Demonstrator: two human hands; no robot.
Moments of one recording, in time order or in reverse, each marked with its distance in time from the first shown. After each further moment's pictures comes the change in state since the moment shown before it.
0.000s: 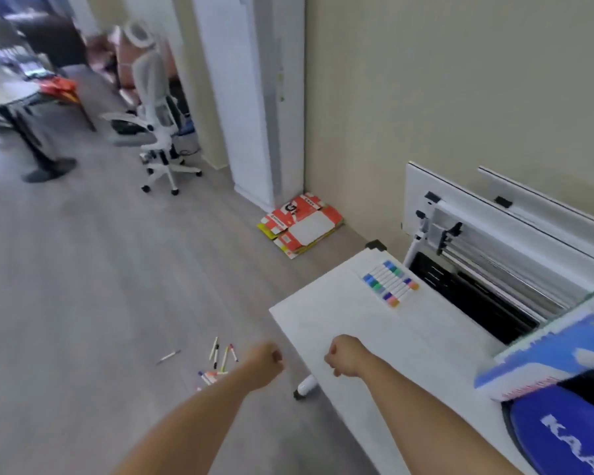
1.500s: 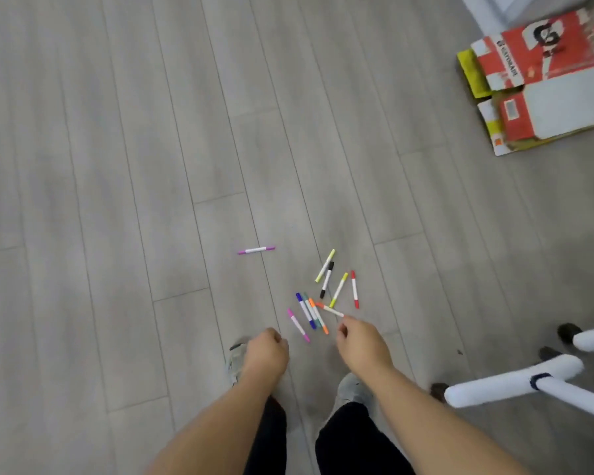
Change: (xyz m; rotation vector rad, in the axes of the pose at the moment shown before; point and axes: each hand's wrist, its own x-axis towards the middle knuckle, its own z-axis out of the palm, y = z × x) left_hand 0.381 -0.617 0.121 -0.580 -0.084 -0.800; right_hand 0.605 -0.273 0.426 -0.225 -0.069 -0.039
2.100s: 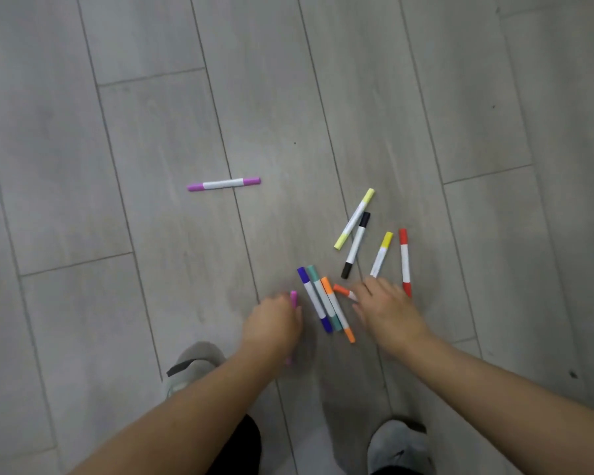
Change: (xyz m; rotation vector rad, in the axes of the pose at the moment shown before) left_hand 0.297 -0.060 0.180 0.358 0.022 0.216; right_hand 0.256 0.148 0.220 -0.557 0.212 -0.555
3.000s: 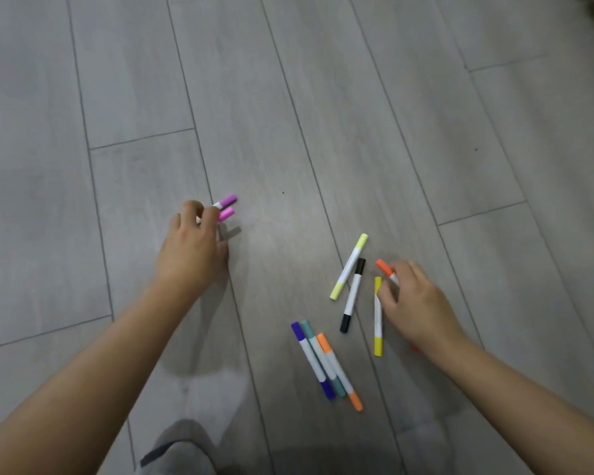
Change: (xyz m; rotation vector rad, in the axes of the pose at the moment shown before) left_hand 0.116 -0.040 -0.156 0.189 0.666 0.276; right_hand 0.058 0.057 -0.031 0.320 0.319 0.372
